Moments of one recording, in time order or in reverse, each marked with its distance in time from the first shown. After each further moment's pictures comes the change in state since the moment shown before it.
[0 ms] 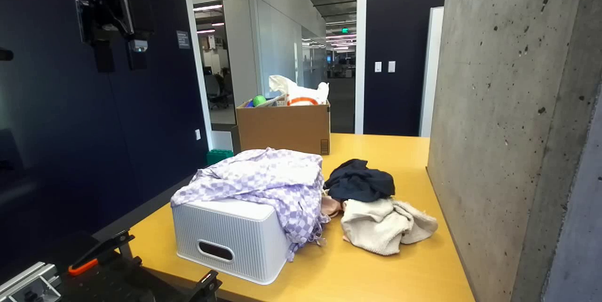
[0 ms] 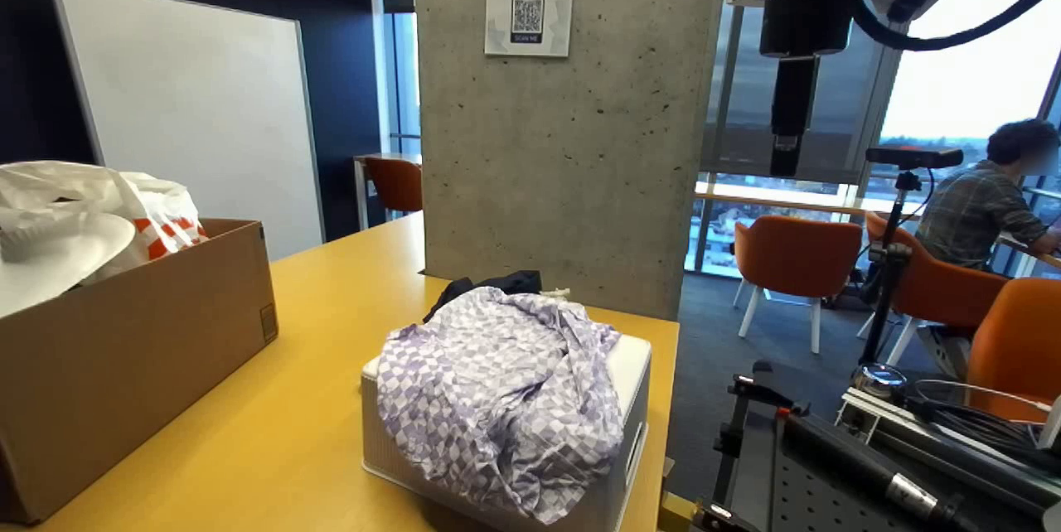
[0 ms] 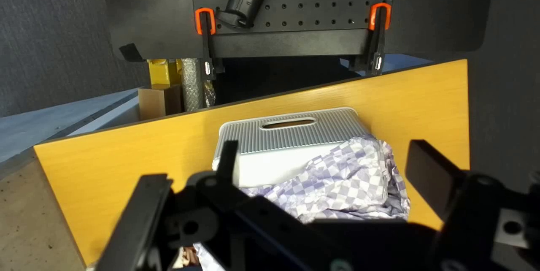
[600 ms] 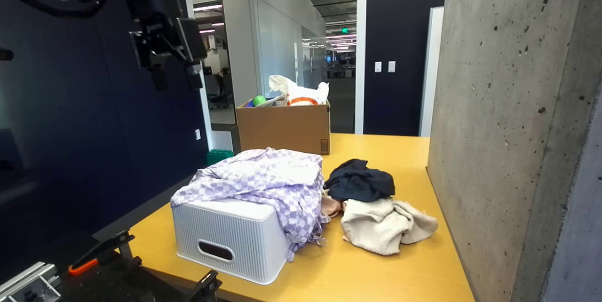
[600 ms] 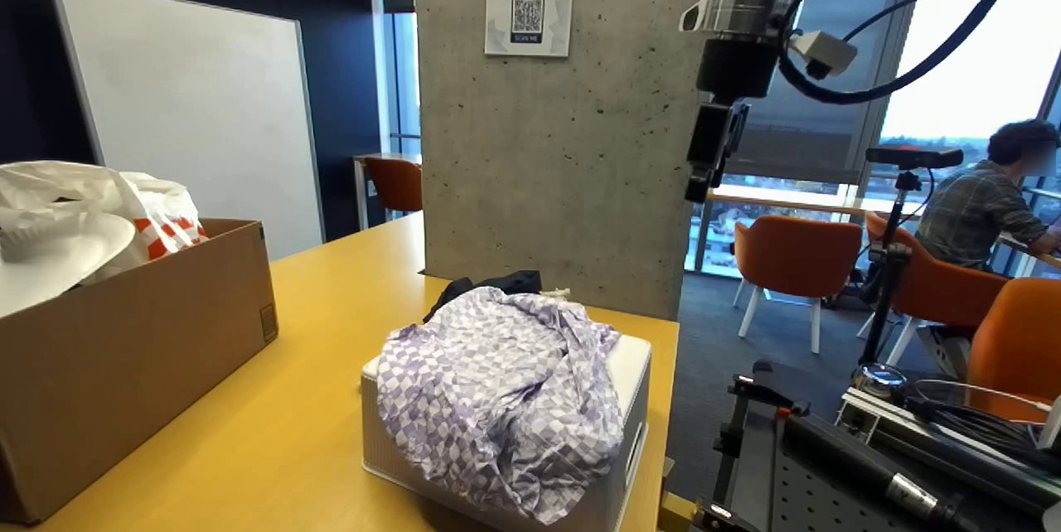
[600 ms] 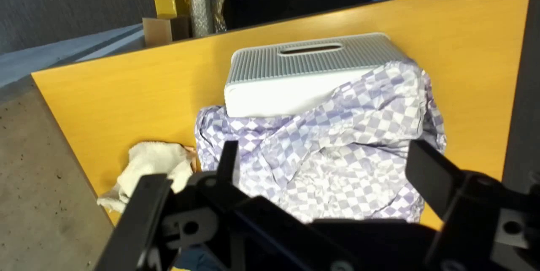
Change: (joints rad) arm -0.023 0.166 0.000 -0.012 -0.047 0.347 -0.002
